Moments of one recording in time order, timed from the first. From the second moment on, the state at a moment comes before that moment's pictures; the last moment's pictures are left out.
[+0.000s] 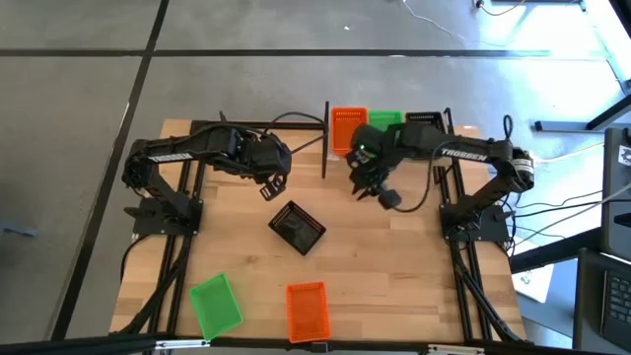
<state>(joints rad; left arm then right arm) -0.01 1.61 1.93 -1.56 -0.45 -0.58 -0.23 1.57 1.46 -1.05 -0.45 -0.71</state>
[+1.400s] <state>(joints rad) -0.01 1.61 1.93 -1.56 -0.42 -0.57 0.00 1.85 1.14 -0.23 -0.44 -0.97</state>
